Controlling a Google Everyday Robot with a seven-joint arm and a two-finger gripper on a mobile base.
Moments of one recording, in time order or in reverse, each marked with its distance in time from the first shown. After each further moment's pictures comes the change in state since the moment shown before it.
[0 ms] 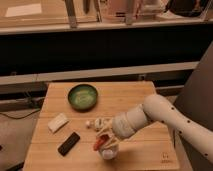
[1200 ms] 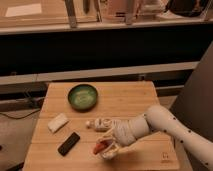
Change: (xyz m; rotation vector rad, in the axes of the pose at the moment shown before) arm 0.016 0.015 0.014 0.091 -0.077 0.144
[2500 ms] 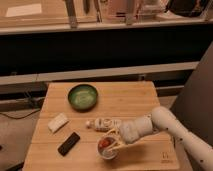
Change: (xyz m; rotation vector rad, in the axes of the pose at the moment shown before) arm 0.026 0.003 -0.008 0.044 -0.111 0.052
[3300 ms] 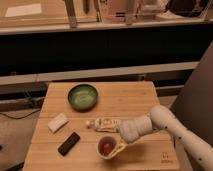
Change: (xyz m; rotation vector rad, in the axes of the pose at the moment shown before) arm 0.000 0.000 0.002 -0.022 -0.008 -0.014
